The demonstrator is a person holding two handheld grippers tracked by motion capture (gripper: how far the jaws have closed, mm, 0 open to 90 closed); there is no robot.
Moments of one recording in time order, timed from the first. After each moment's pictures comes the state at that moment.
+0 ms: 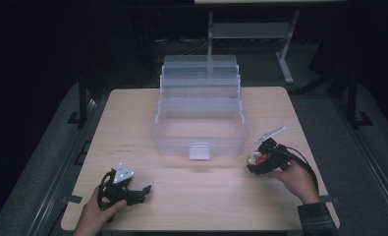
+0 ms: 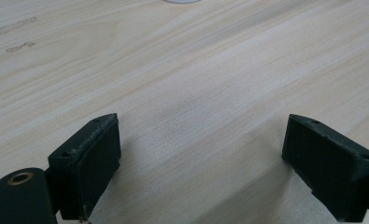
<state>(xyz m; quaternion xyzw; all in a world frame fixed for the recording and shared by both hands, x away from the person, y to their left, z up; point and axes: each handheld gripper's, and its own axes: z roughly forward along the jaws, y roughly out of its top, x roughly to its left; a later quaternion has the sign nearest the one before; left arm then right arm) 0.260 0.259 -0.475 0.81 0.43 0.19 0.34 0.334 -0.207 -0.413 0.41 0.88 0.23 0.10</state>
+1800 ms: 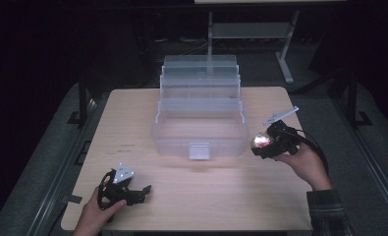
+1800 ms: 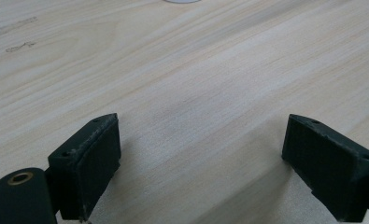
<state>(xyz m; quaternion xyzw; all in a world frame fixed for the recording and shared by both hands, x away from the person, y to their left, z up) 0.260 0.259 -0.475 0.81 0.43 0.19 0.34 0.348 -0.218 -0.355 0.40 0.87 0.27 0.13</state>
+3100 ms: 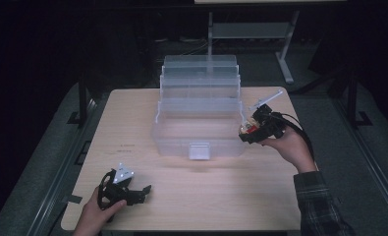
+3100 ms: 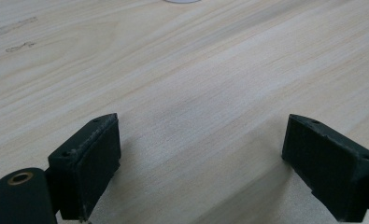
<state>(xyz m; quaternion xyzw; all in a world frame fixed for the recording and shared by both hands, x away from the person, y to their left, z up) 0.260 0.259 -0.475 0.81 0.44 0.19 0.34 0.386 -0.186 -0.338 0.38 0.87 0.28 0.12</state>
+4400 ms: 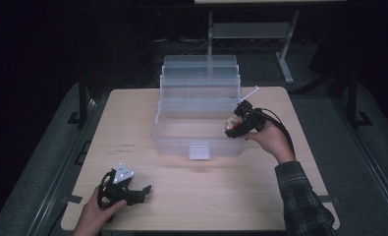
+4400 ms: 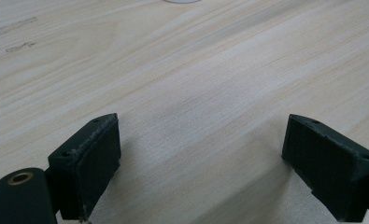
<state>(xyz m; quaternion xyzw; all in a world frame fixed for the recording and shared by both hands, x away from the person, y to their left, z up) 0.260 0.259 -0.475 0.81 0.43 0.19 0.34 0.421 -0.148 -0.356 0.38 0.88 0.26 0.11</state>
